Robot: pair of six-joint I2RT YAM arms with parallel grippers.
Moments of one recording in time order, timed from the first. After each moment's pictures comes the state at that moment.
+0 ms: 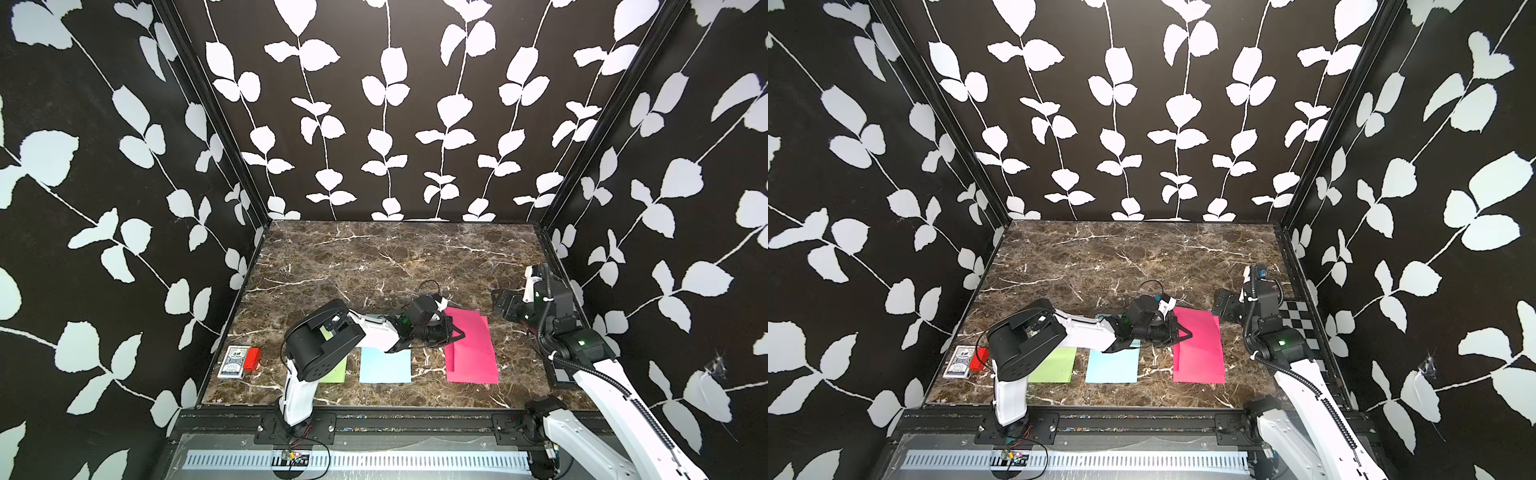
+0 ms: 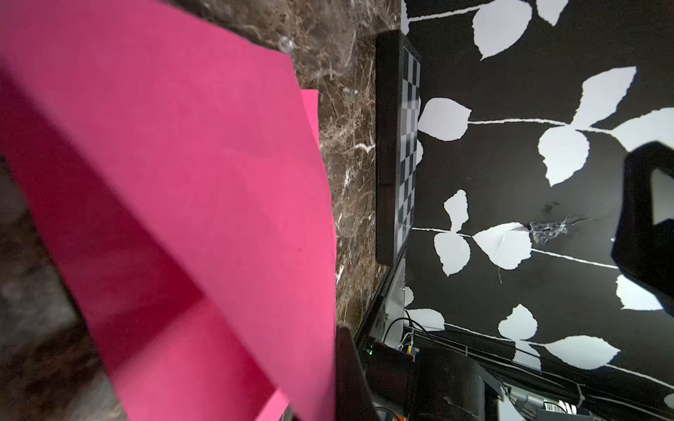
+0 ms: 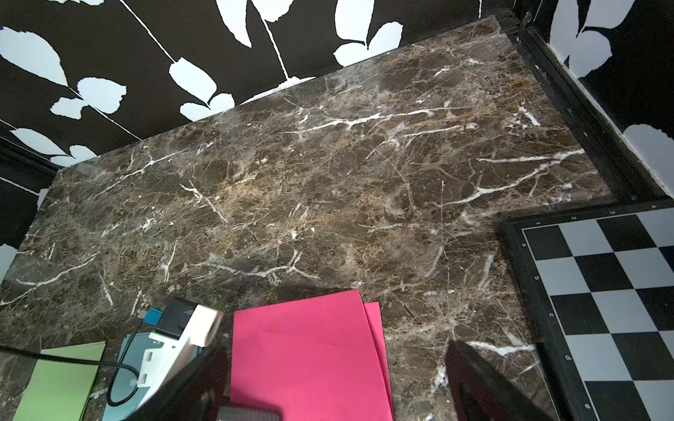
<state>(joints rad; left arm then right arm) -1.01 1.93 0.96 0.46 0.49 -1.16 0.28 0.78 0.77 -0.60 0.11 0.42</state>
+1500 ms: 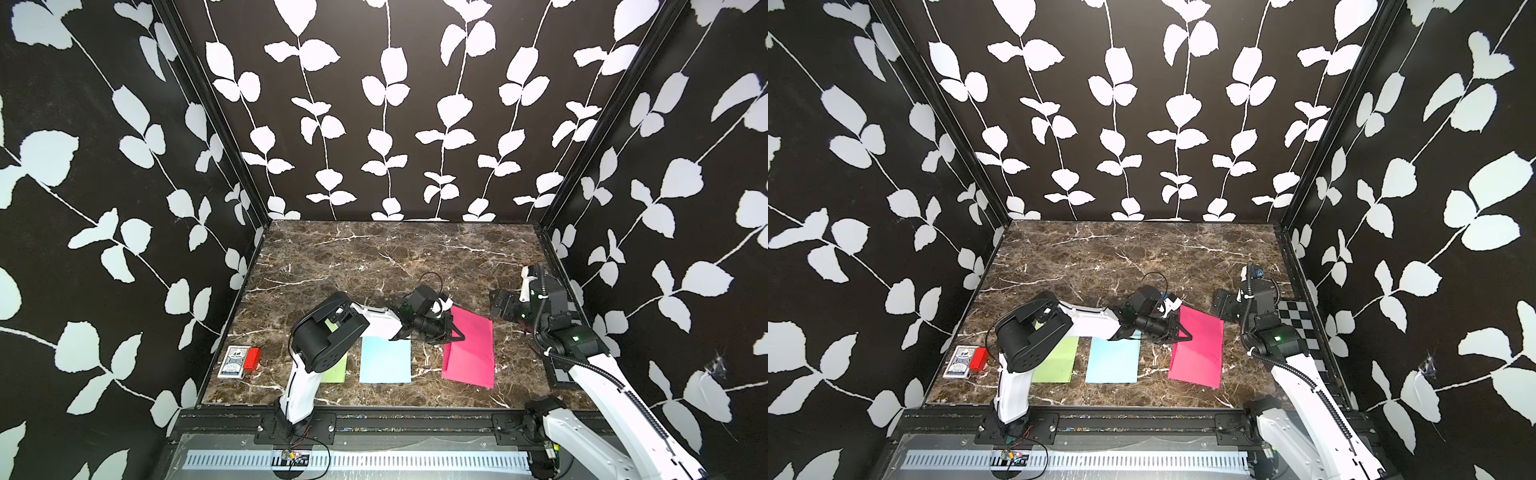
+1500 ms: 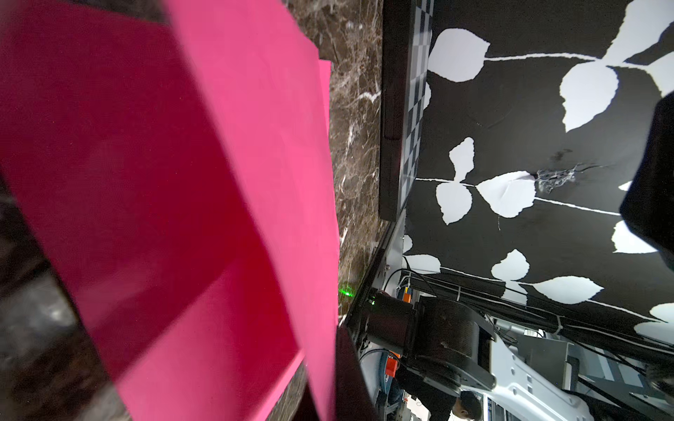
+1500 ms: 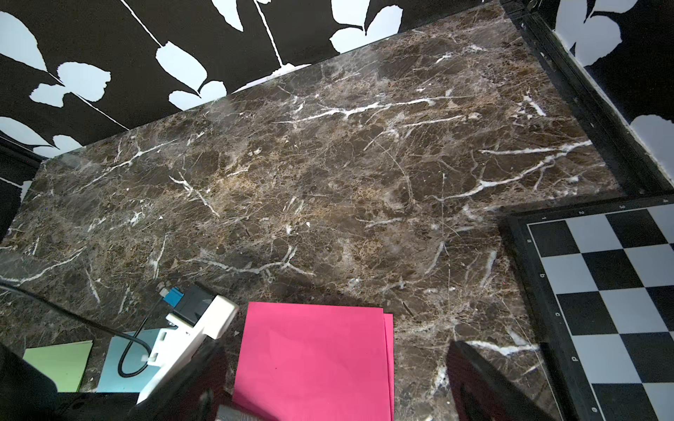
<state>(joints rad) -0.93 2.01 1.08 0.31 0.75 -1.04 0.28 0.82 0.76 -0.58 0.11 0.41</state>
